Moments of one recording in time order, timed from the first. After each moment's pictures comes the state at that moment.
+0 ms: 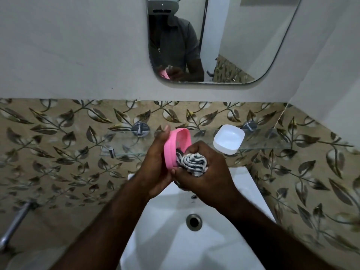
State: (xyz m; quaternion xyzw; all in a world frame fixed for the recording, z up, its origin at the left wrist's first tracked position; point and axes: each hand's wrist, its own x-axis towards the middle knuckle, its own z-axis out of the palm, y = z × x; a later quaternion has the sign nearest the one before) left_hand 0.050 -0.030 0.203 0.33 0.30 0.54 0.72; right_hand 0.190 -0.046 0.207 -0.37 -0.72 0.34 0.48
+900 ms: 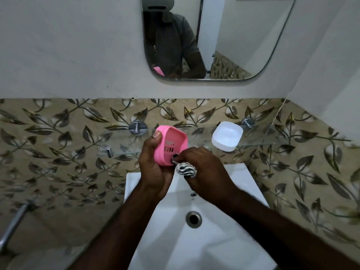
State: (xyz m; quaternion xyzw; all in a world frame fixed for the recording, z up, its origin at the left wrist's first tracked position) left_hand 0.064 -0.027 0.189 0.24 0.22 0.70 0.64; right_hand 0.196 -0.021 0.186 -0.40 -0.85 0.08 0.33
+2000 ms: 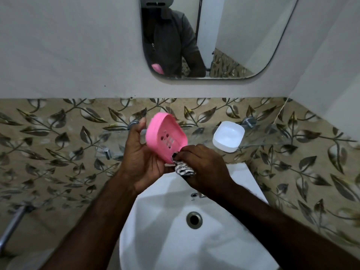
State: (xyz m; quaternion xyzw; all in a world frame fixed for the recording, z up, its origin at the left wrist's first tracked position) left_hand 0.022 -0.012 0.199 0.29 0.23 0.55 0.75; right_hand 0.197 0.002 0.175 -0.34 -0.87 -0.05 0.34
